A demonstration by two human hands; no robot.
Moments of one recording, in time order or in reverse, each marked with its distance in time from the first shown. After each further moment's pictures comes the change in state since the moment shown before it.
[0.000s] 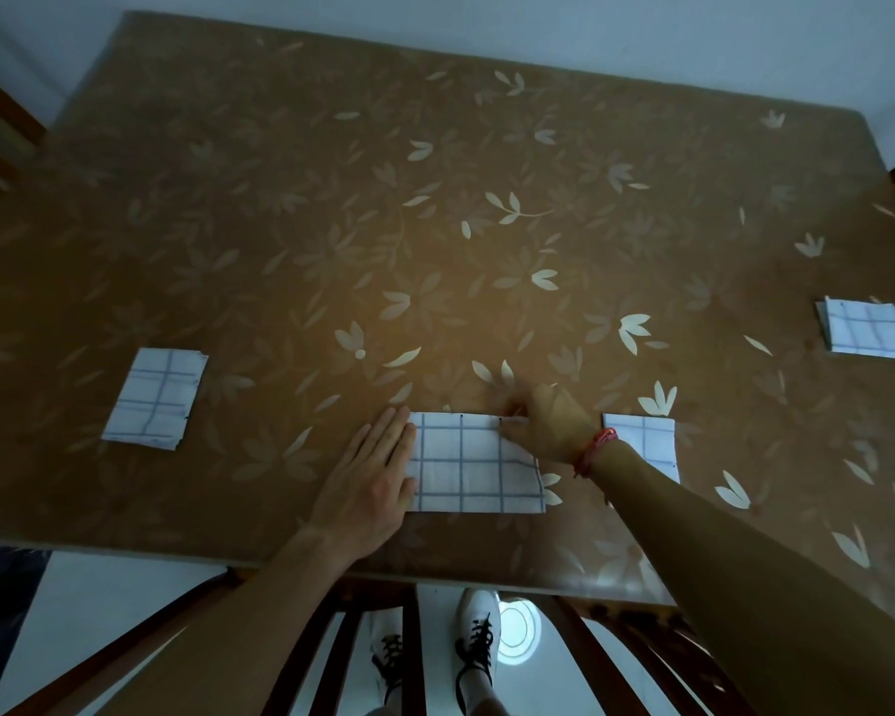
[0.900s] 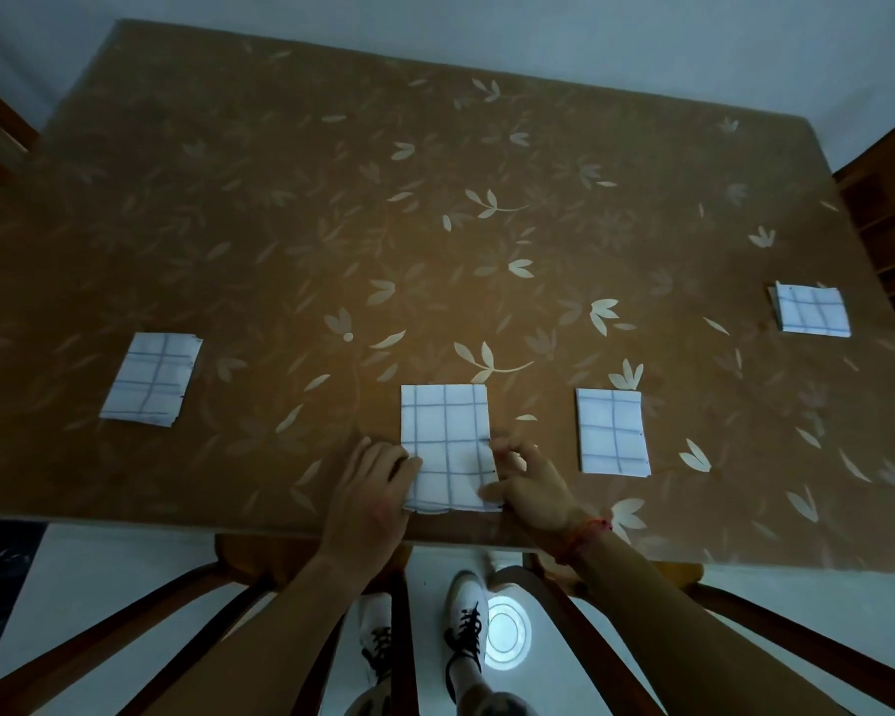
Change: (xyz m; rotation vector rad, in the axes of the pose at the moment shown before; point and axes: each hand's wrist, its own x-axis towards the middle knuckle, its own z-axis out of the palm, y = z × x) left_hand -0.042 0.043 0.011 -0.113 0.315 0.041; right_hand -0.088 0.009 0.083 1.072 0.067 0.214
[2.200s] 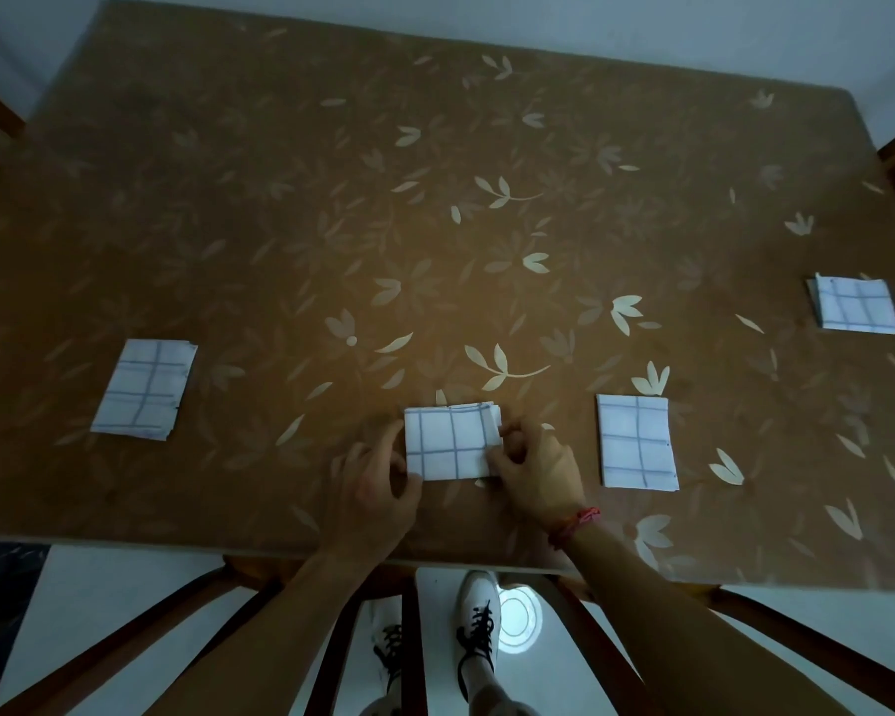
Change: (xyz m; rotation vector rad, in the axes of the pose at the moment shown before) left_hand 0.026 -0.011 0.003 -0.283 -0.024 -0.441; right_hand 0.026 -0.020 0.006 -0.745 0.260 -0.296
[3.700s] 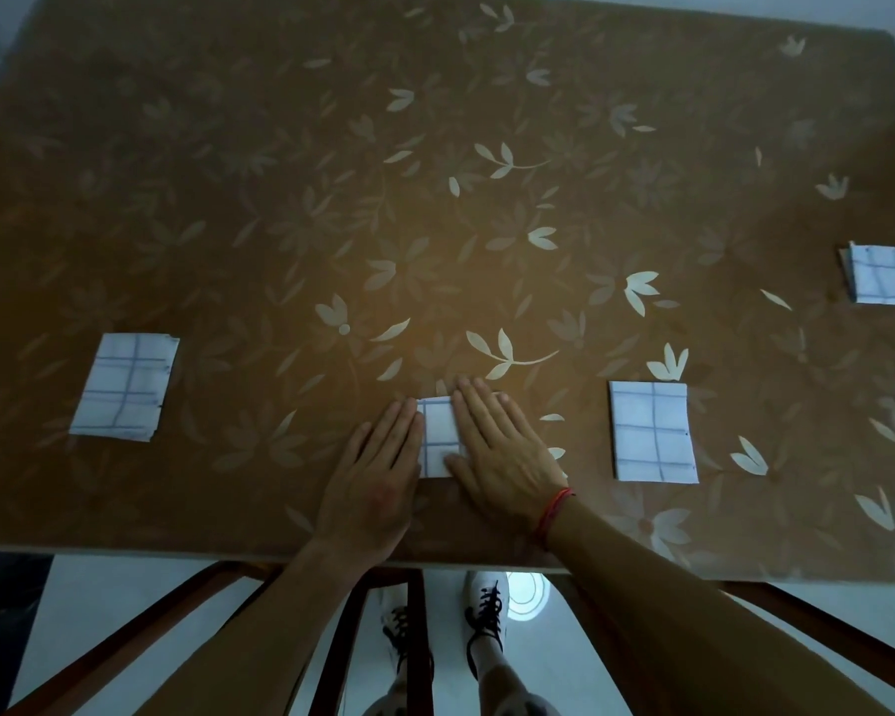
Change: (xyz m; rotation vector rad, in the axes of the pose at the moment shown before) left_hand 0.012 -0.019 0.008 0.522 -0.260 0.355; right_hand 0.018 0.006 0.035 -0.726 -0.130 -0.541
